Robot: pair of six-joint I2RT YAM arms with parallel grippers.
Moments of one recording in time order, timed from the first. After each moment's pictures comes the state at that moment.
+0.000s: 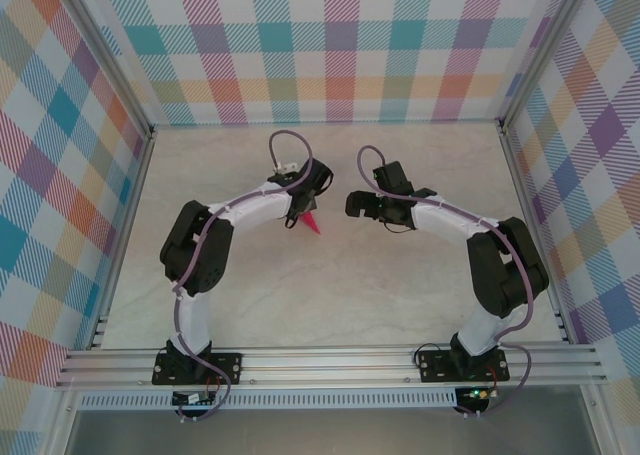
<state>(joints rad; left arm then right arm) -0.63 1.97 1.46 -0.60 -0.51 -0.81 0.47 1.70 1.07 -0.31 -0.05 0.53</state>
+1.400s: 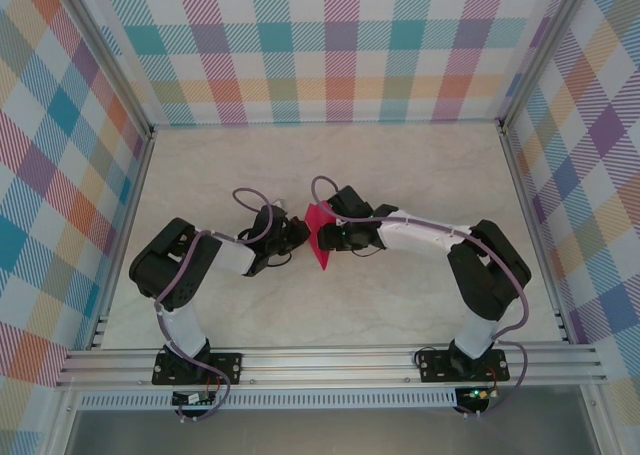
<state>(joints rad) -0.53 1.80 0.65 0.56 0.16 -0.98 0.77 1.74 1.12 -0.41 -0.07 0.59</state>
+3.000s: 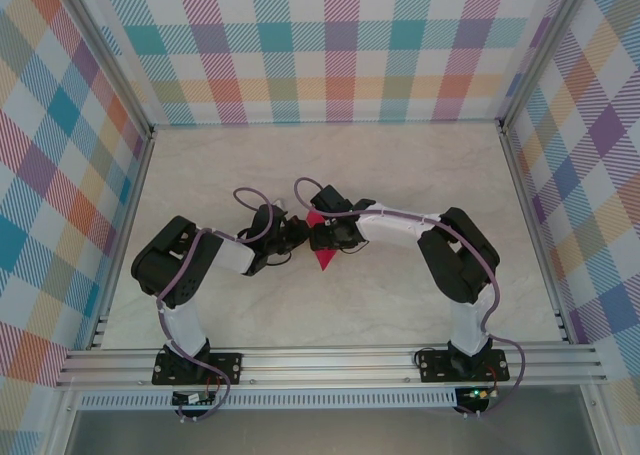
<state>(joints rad) -0.51 1.83 0.66 0.59 0.22 -0.99 0.80 1.93 1.27 -0.48 -0.02 0.60</state>
